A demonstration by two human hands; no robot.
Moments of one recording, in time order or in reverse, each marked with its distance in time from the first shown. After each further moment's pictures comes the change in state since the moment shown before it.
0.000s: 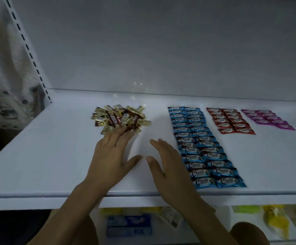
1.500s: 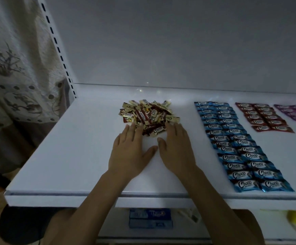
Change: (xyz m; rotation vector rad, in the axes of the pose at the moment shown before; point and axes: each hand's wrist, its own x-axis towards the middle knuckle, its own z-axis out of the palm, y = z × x) left_hand -0.001 -0.045 0.001 0.033 -0.126 -0.210; right_hand 0.080 -0.013 0.064 -0.343 -0.015 0.122
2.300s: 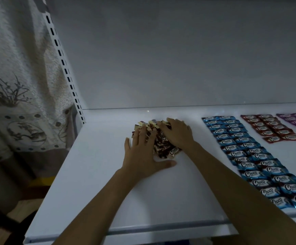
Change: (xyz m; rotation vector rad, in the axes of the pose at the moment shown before) left_hand 0.063 -0.036 -0.010 0.028 -0.122 0.126; right_hand 0.124 -0.011 0.017 0.065 -0.057 0.190
